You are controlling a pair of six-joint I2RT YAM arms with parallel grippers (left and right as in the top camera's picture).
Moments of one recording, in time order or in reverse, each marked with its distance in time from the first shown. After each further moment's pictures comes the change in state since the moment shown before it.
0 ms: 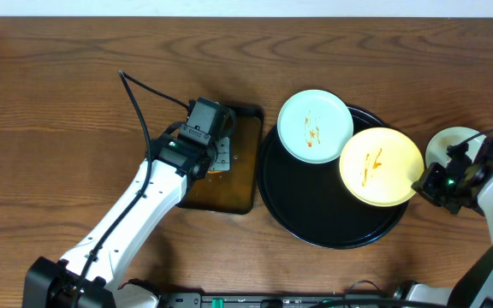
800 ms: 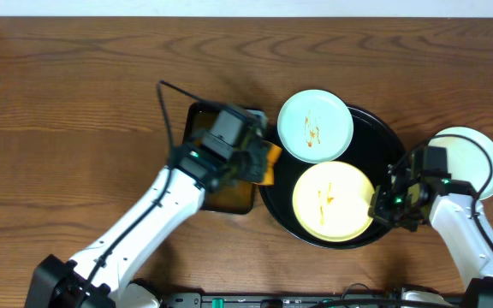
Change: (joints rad) left arm -0.152 0.002 -0.002 0.125 0.316 -0.006; right arm 0.391 -0.170 -0.180 -0.075 0.093 0.153
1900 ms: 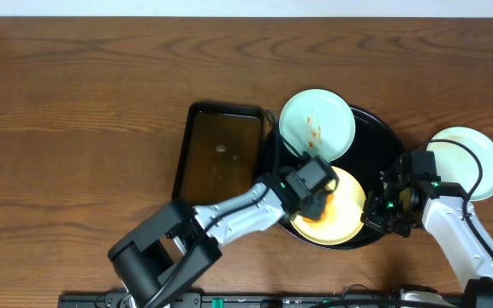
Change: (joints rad) left arm -0.354 0.407 0.000 0.309 -0.102 -0.209; right arm 0.061 0.000 -0.030 -0.007 -0.002 0.057
